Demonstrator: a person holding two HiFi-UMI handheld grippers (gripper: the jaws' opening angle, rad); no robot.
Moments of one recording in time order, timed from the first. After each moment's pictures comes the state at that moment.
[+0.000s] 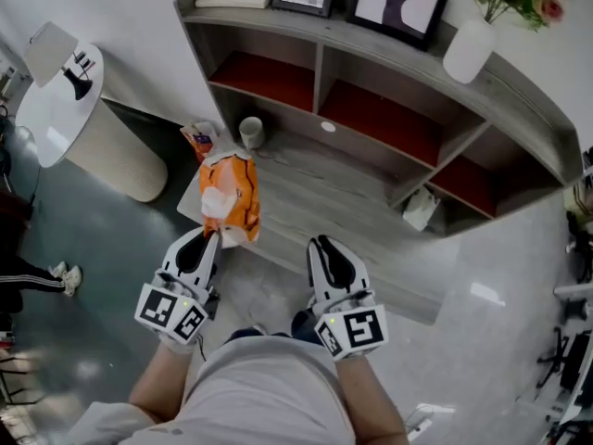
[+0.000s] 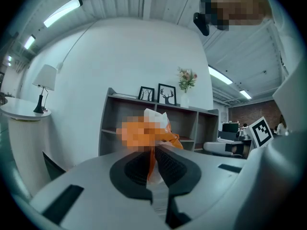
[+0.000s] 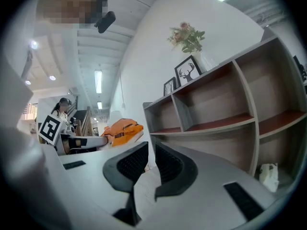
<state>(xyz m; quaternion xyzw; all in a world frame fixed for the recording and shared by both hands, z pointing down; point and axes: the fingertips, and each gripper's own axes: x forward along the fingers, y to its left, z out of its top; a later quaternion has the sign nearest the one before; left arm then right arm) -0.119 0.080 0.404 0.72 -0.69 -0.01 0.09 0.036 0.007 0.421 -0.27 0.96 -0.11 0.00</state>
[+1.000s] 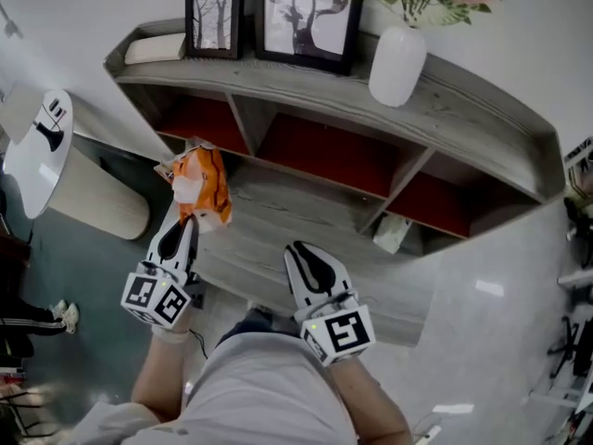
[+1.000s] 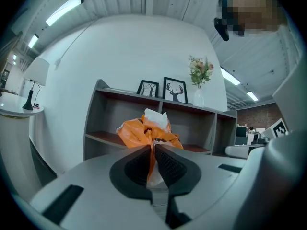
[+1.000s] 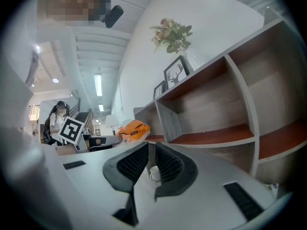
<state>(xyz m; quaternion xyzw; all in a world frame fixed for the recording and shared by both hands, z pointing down) -0.121 -0.069 0.389 0.71 -0.70 -0.03 0.09 0.065 -0.098 0.399 -0.26 0.96 -0.10 0.02</state>
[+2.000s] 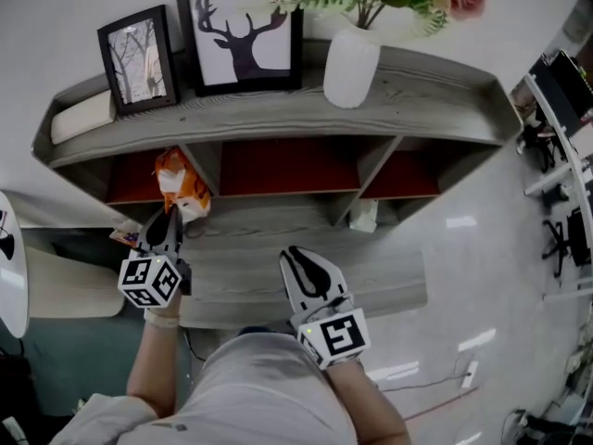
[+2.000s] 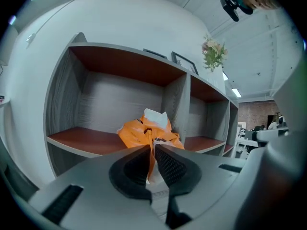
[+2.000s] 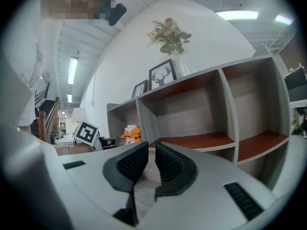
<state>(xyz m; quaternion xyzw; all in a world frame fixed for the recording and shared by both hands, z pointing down) -0.185 -0.214 0.426 0.78 -0.61 0.02 0.11 0.043 -0.131 0.392 -0.45 0.89 -0.08 0.01</state>
